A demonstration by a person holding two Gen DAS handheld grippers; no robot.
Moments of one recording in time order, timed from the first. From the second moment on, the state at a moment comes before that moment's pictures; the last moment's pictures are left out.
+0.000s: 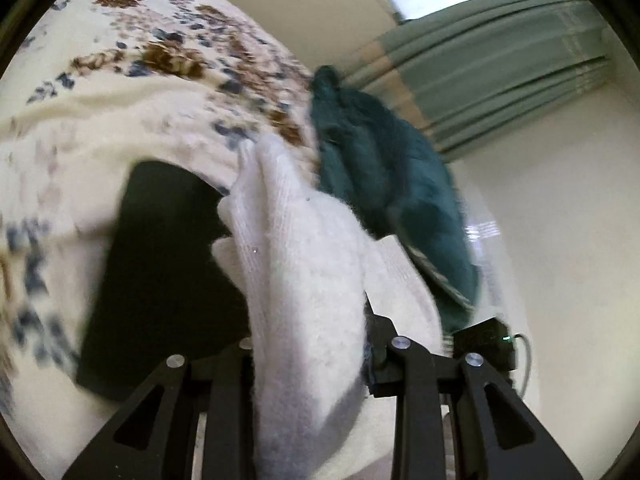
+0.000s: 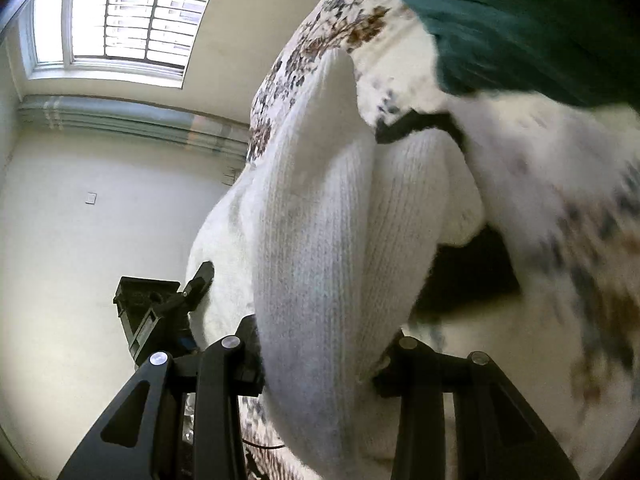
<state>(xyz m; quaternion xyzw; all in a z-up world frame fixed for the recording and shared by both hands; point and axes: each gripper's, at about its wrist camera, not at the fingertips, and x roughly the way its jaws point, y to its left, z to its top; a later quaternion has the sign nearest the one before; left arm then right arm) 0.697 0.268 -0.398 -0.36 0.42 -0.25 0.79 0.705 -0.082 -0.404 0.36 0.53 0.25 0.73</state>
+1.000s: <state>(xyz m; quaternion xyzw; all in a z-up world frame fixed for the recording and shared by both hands) 0.666 0.257 -0.444 -0.15 0.48 -0.07 0.86 0.705 -0.060 -0.451 0.17 0.60 0.08 0.78</state>
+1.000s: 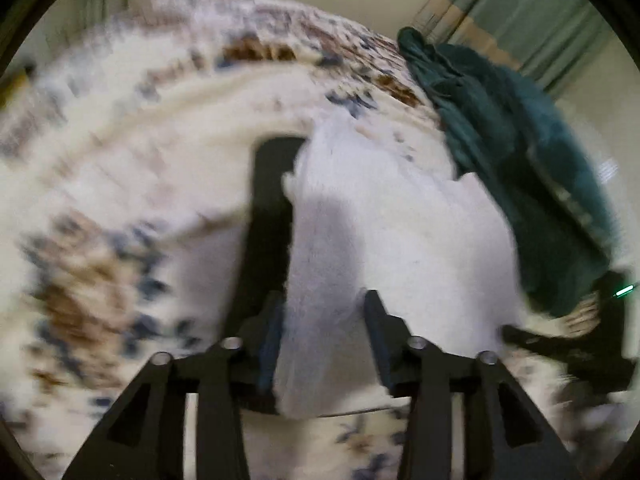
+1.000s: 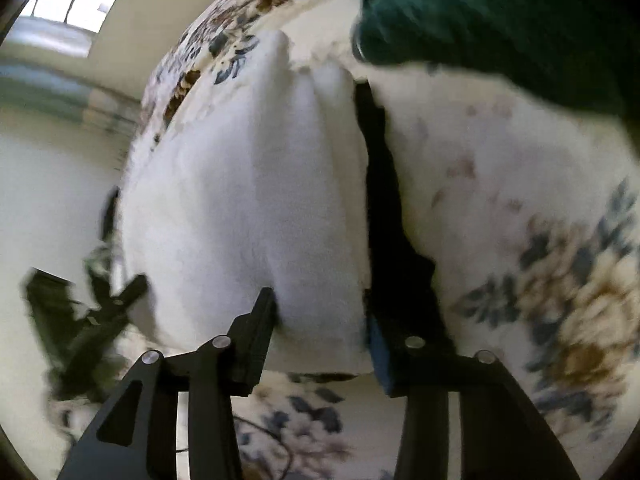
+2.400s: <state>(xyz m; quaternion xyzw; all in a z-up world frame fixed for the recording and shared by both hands) 0.303 0.183 -0.100 -0.03 0.38 0.01 0.92 0.259 -0.016 0.008 -0.05 0.39 -0.08 0.92</state>
